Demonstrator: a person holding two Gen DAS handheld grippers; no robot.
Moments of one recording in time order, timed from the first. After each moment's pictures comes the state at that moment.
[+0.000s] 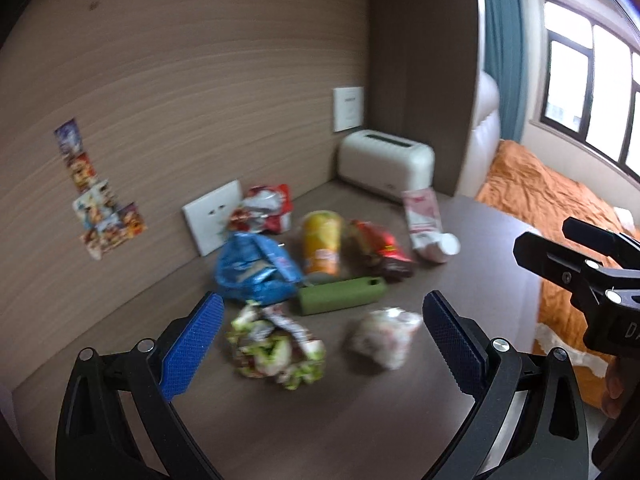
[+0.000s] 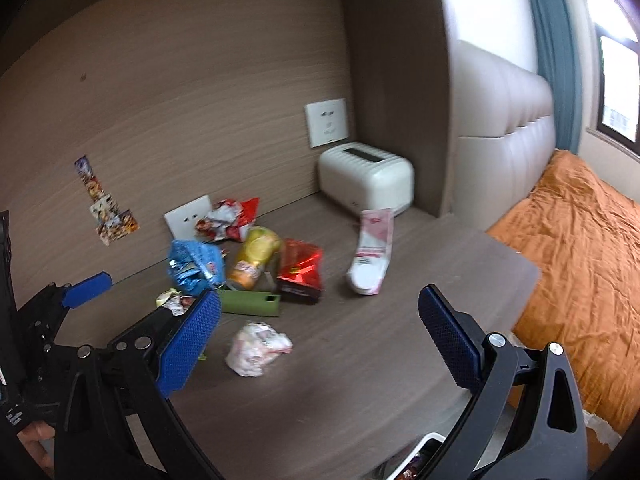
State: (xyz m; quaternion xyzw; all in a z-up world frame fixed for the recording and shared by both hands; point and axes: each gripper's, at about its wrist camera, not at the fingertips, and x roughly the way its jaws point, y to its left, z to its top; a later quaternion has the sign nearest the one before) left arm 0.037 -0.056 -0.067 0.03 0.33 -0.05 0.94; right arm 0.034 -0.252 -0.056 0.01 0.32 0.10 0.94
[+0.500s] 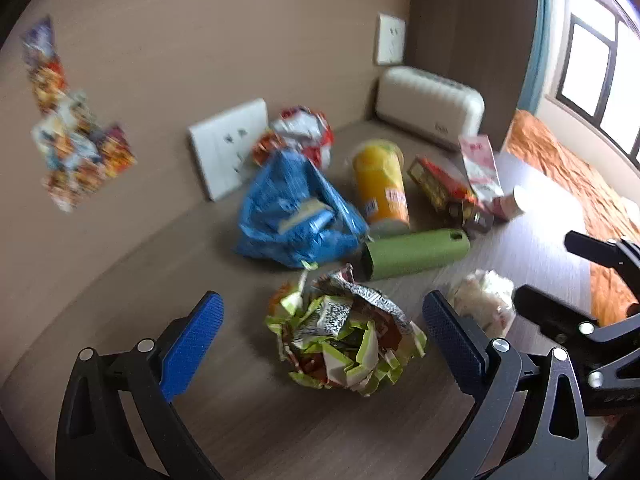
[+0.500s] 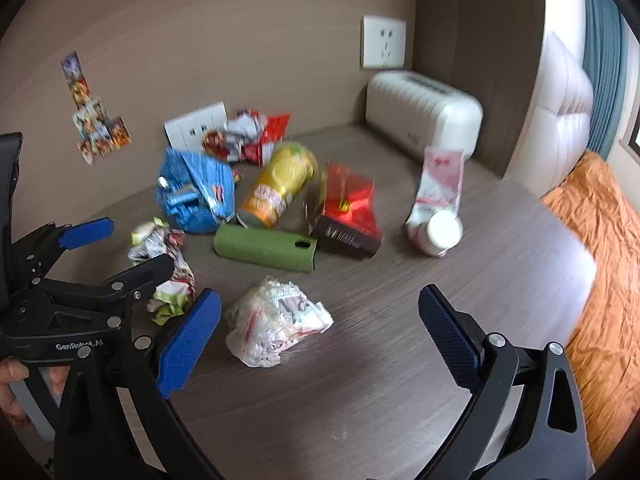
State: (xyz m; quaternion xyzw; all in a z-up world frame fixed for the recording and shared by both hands) left arm 0.100 -0.014 -0.144 0.02 0.42 -0.06 0.91; right arm 0.082 -0.200 -0.134 -0.06 0.41 0.13 0.90
